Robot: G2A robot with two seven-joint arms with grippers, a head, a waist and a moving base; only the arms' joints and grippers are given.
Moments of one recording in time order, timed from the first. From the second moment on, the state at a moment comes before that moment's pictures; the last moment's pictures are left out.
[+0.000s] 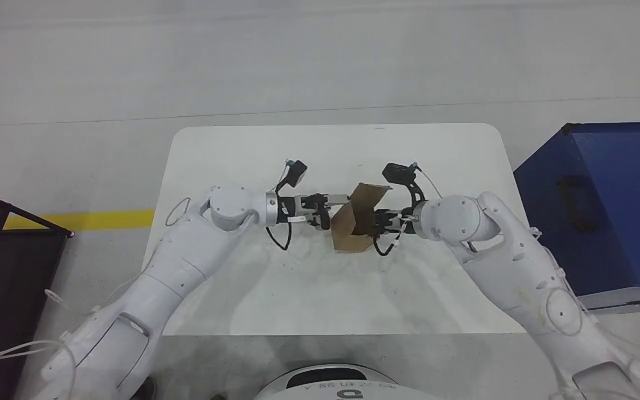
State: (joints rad) left arm 0.88 -1.21 -0.76 -1.13 -0.35 -0.08 -0.95; right arm -1.16 -0.98 1.02 -1.74 -0.39 0.41 1.04
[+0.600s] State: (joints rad) left arm 0.97 -1.14 -0.86 -1.38 -0.04 0.16 -0.93; right arm -1.28 -0.98 1.17 -1.64 -0.09 0.18 0.88
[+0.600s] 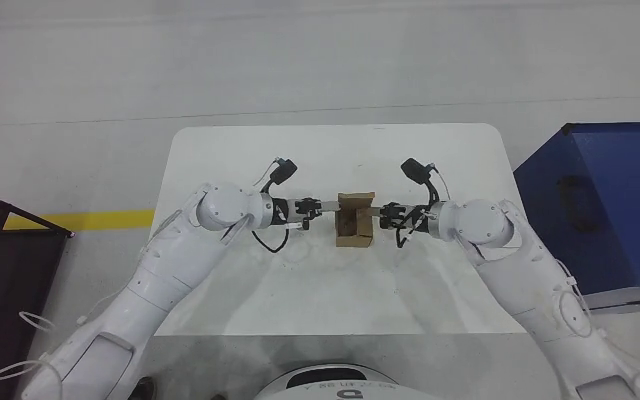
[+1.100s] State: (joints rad) left arm 0.94 -1.15 -0.80 -1.38 0.06 0.23 -0.98; right arm -1.33 -0.98 1.20 -1.57 0.03 -0.01 0.85
